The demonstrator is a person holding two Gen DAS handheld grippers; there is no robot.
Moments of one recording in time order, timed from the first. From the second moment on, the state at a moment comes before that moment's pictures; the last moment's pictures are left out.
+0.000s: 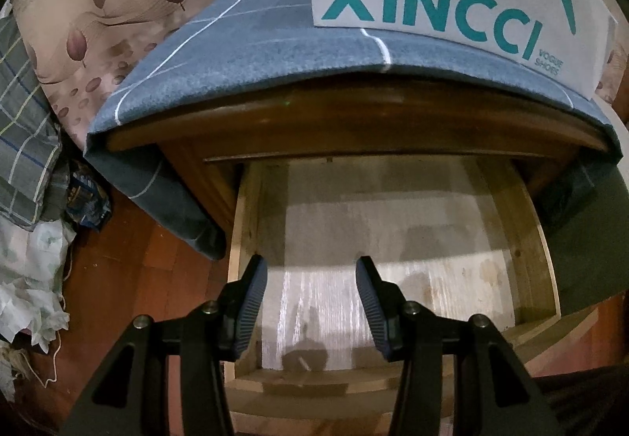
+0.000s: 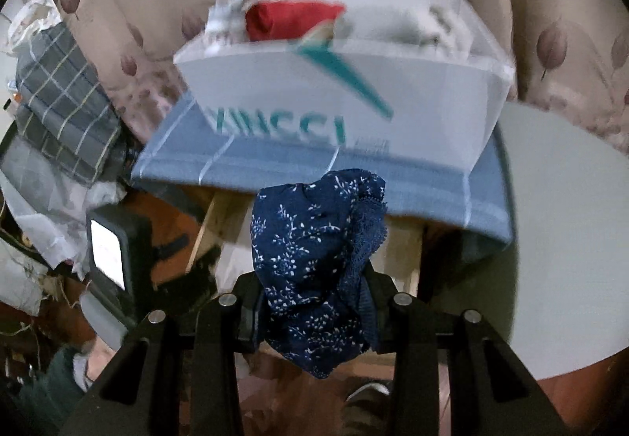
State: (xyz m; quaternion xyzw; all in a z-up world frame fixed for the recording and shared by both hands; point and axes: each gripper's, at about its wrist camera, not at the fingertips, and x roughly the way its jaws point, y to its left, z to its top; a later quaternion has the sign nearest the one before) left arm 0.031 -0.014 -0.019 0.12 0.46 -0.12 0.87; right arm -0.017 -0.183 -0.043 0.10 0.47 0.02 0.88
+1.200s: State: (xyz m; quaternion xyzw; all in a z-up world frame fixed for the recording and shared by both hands) left arm 0.037 -0.002 -0.009 0.08 0.46 -0.12 0.87; right arm 0.164 -0.174 -0.012 0.04 0.46 -0.04 0.88
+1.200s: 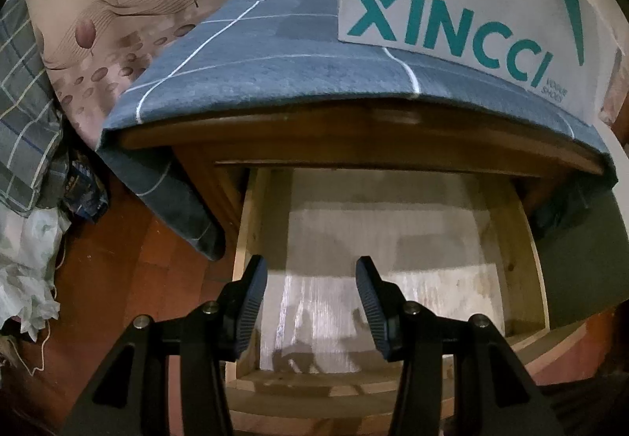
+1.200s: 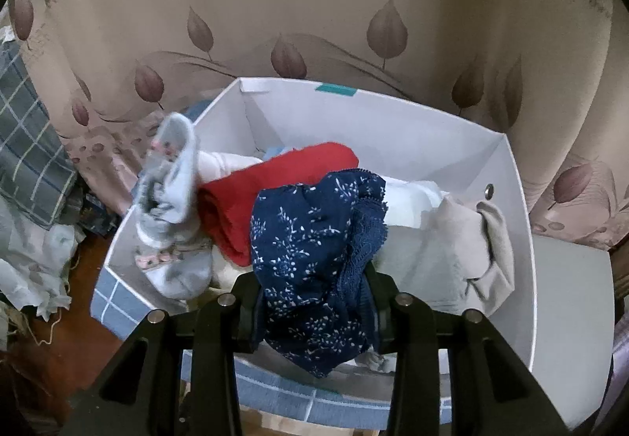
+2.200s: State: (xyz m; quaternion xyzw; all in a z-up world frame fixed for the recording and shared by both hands) left arm 0.040 0.001 -0.011 0.07 0.47 -0.11 0.87; right arm 0.101 -0.159 0.016 0.04 0.40 -0.03 0.92
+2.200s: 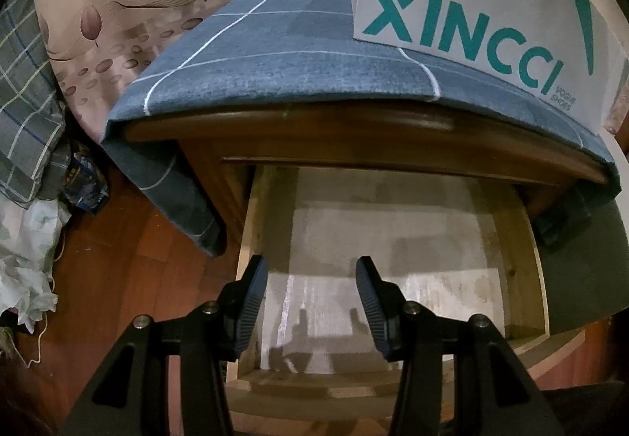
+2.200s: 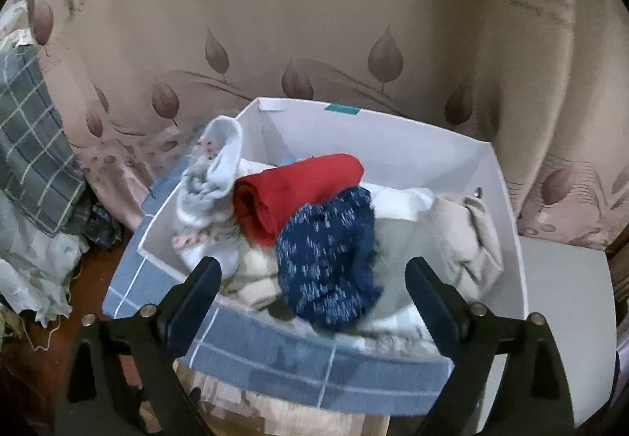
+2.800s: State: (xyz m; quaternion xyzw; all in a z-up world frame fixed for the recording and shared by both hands) left arm 0.034 -0.002 -0.014 0.09 0.46 -0.10 0.88; right arm -0.026 -0.152 -0.155 0.05 0.43 -0.09 0.90
